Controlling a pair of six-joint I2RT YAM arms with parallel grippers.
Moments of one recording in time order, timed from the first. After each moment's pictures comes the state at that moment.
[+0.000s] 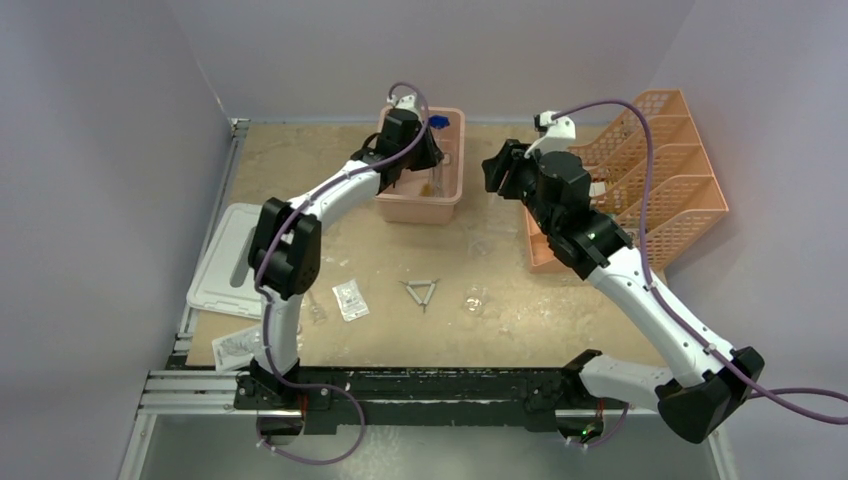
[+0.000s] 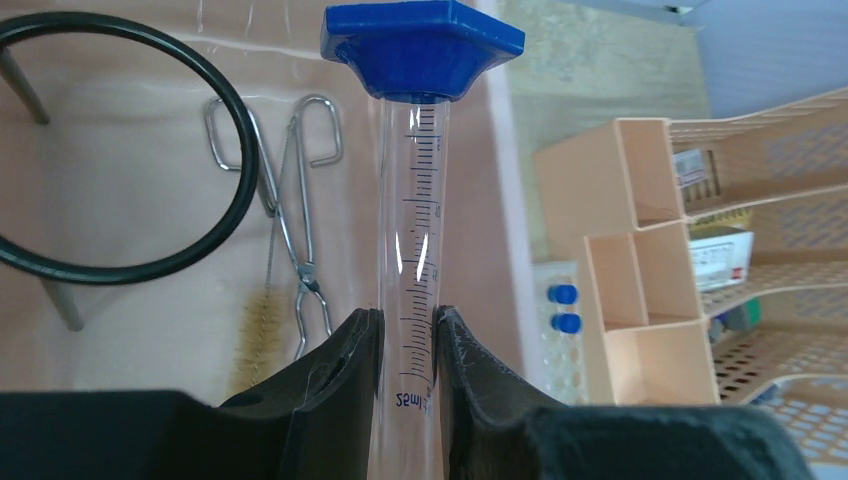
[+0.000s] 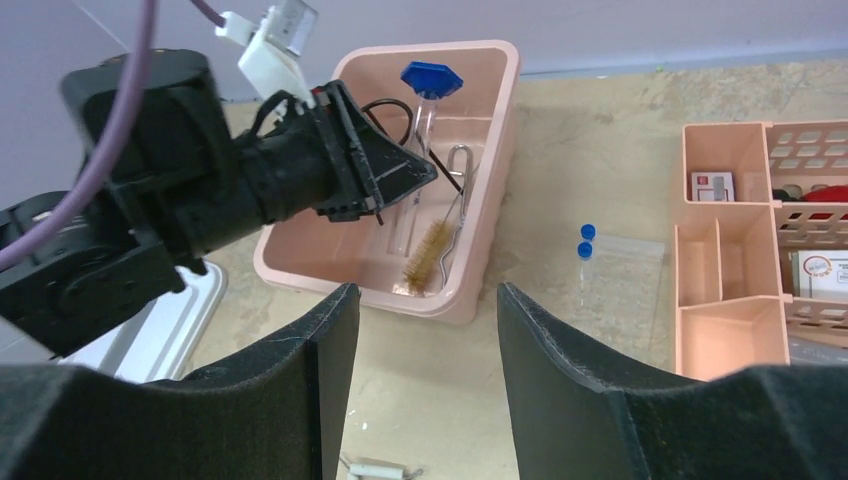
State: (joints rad) left arm -0.52 2.05 1.72 -0.12 0.02 -0.60; right arm 0.58 1.13 1.19 -0.26 0.33 0.39
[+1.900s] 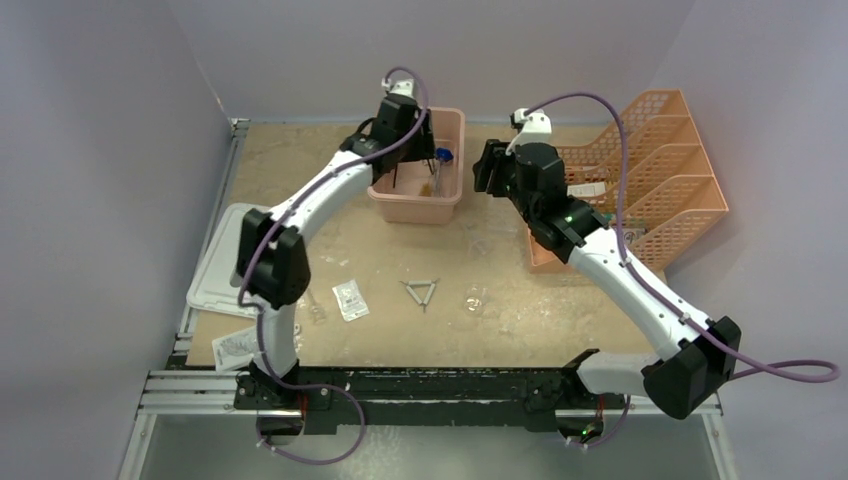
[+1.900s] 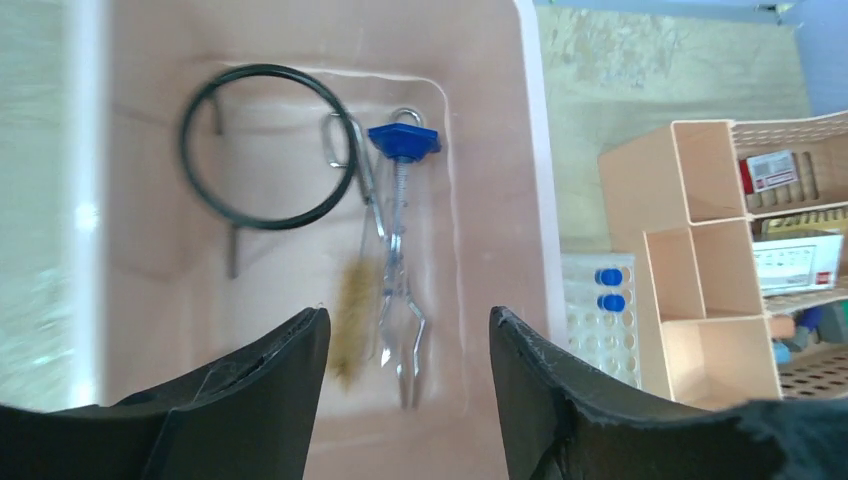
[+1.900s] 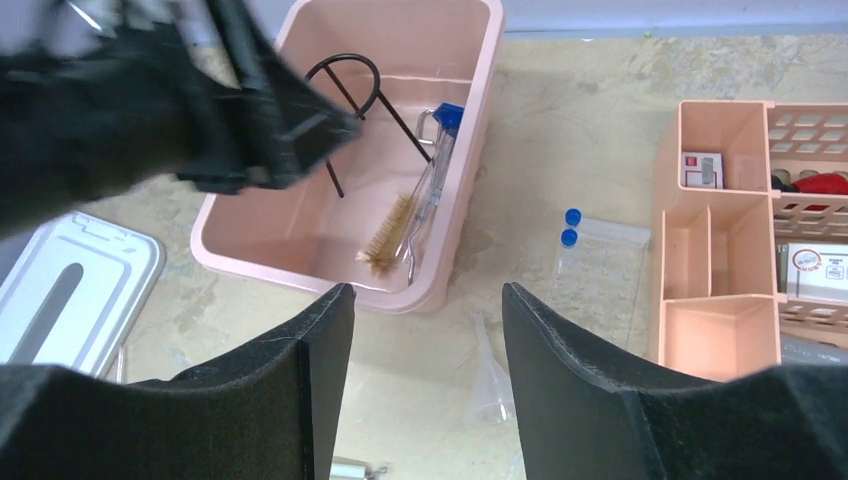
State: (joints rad) left arm -0.54 2.06 1.89 -0.40 -0.16 -0.47; right arm 0.57 1.26 1.22 -0.26 0.33 0.33
